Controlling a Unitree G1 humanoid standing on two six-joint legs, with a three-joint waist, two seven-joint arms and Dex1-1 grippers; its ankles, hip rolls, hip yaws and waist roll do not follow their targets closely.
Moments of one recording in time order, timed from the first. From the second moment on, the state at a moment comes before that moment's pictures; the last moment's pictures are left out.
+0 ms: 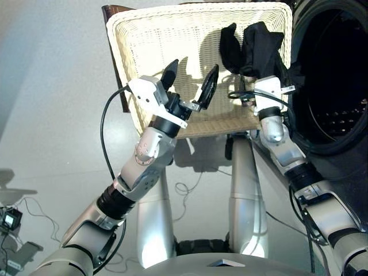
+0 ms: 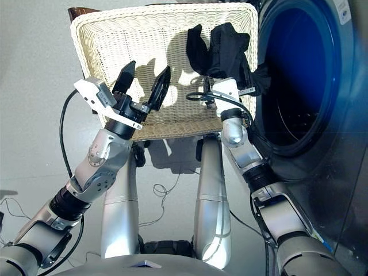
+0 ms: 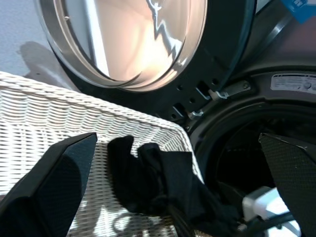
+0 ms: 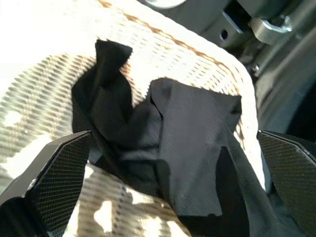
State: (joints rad) left arm -0.47 0.40 -0.53 -0.25 -0.74 -0.26 0.16; right arm -0.73 -0.40 0.38 0.48 0.06 -0.22 -0.40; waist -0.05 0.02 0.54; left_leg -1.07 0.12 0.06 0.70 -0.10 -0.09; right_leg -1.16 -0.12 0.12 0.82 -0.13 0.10
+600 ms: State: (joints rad) left arm -0.47 0.40 -0.55 -0.25 -0.77 -0.26 0.14; right arm -1.05 -0.38 0.45 1.01 0.07 -0.13 -0.40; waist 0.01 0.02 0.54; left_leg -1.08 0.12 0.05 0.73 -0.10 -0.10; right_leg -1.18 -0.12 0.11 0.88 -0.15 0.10
